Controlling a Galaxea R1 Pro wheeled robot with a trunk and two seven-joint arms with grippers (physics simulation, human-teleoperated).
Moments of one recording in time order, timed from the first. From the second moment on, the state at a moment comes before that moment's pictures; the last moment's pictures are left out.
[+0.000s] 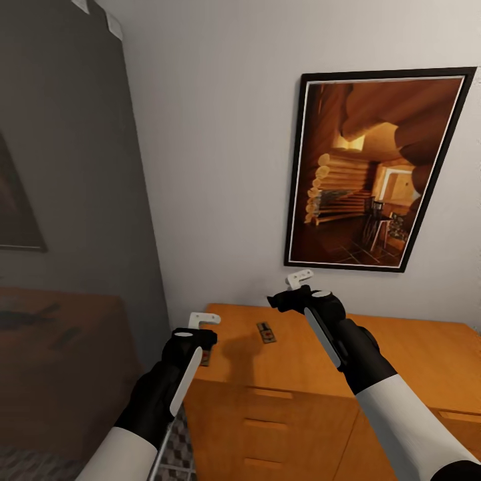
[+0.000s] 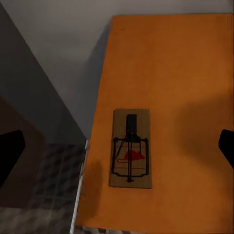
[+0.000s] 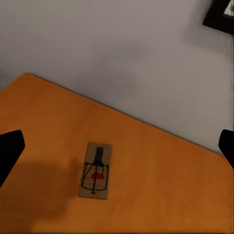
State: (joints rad) left arm -0.56 -0.17 -0.22 -1.16 0.08 0.77 0.35; right arm -0.78 -0.05 0.35 -1.20 -0.12 0.78 0.03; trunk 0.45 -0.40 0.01
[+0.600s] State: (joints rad) left arm -0.56 -0.17 -0.22 -1.16 0.08 0.77 0.35; right arm -0.78 -0.05 0.35 -1.20 -0.12 0.78 0.02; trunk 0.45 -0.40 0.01
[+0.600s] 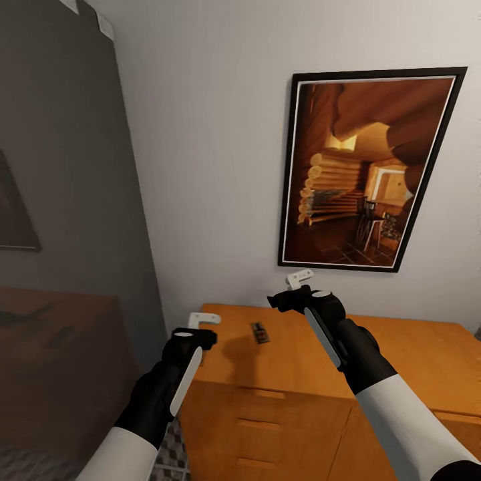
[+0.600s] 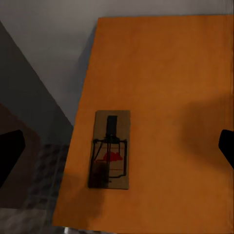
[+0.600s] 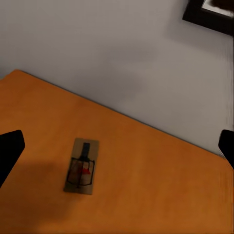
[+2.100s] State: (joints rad) left arm -0.56 -0.17 -0.22 -1.16 0.08 0.77 0.35; right arm -0.78 -0.05 0.35 -1.20 -0.12 0.77 0.03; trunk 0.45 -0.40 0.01
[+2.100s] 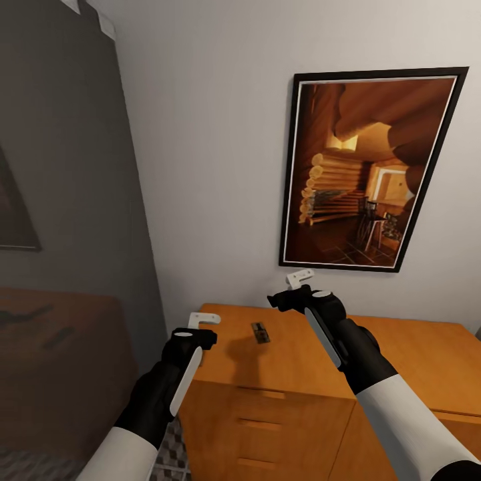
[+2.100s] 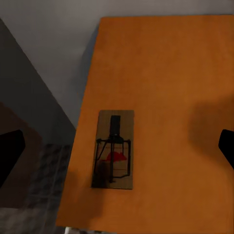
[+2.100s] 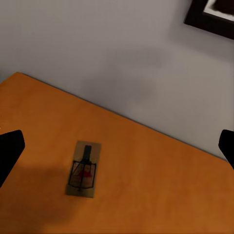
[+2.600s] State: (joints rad) left arm -0.56 -0.17 -0.22 -1.16 0.08 0.77 0.35; right arm -0.78 -0.05 0.35 -1.20 -0.12 0.77 0.03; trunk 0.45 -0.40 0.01
